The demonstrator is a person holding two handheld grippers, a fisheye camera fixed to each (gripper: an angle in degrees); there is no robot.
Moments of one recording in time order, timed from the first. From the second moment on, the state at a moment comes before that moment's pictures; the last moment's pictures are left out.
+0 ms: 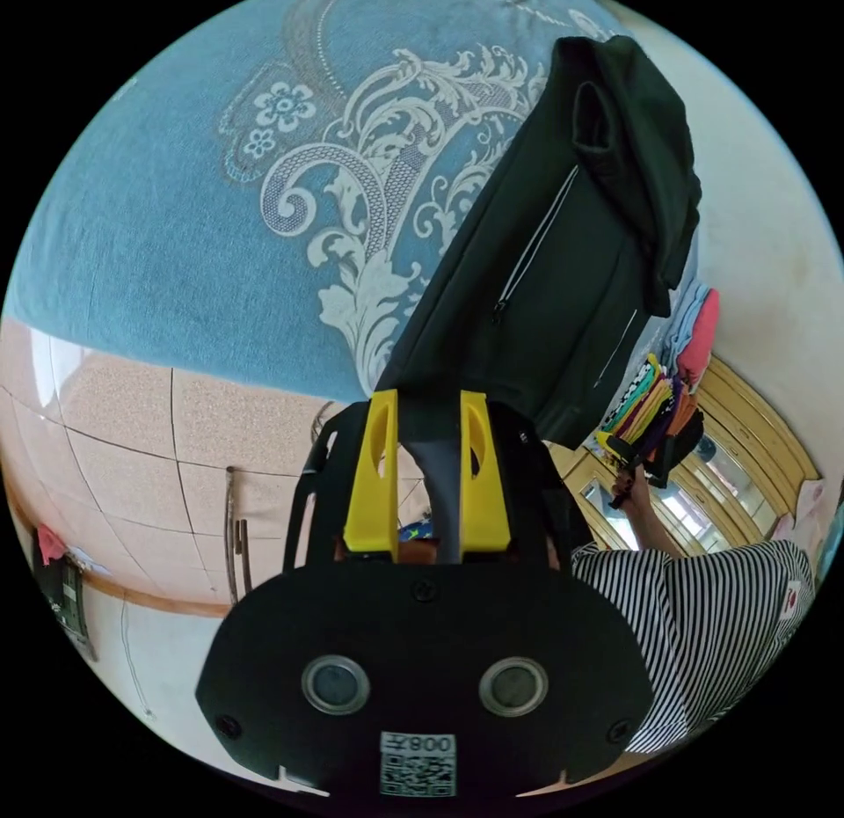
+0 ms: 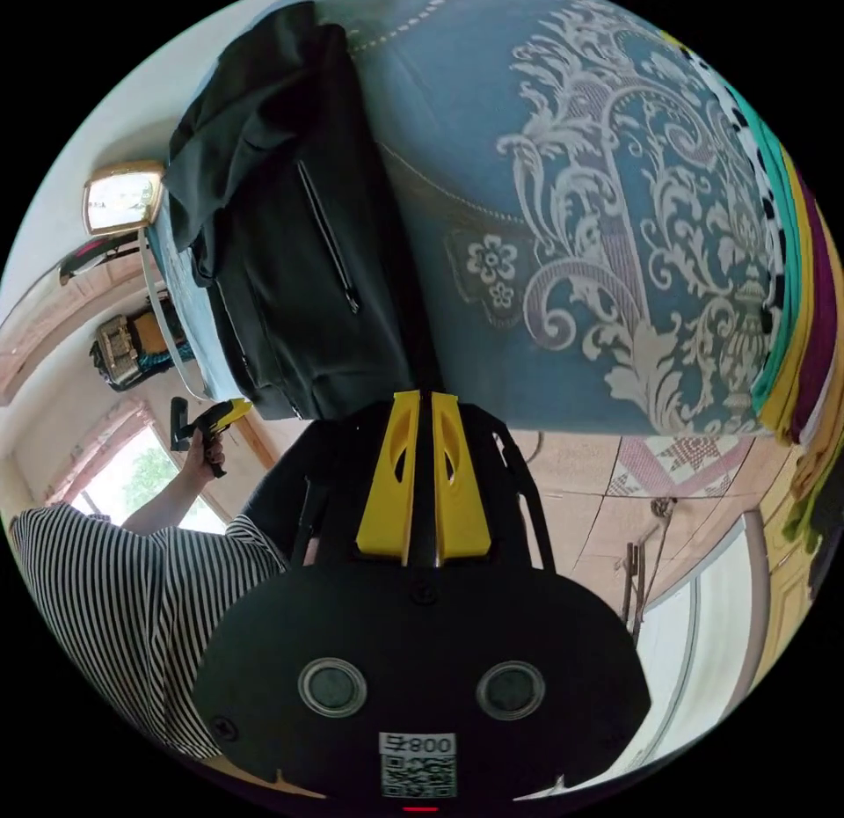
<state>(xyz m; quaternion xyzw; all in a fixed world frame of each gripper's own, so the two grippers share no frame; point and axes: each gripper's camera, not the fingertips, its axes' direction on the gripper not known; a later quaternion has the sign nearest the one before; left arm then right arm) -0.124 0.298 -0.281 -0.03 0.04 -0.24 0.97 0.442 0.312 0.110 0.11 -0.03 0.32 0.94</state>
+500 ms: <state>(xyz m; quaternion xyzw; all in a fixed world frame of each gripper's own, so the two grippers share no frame) -0.148 0.333 -0.259 -0.04 0.00 -0.25 0.97 0.466 0.330 0.159 0.11 -0.04 0.27 0.96</state>
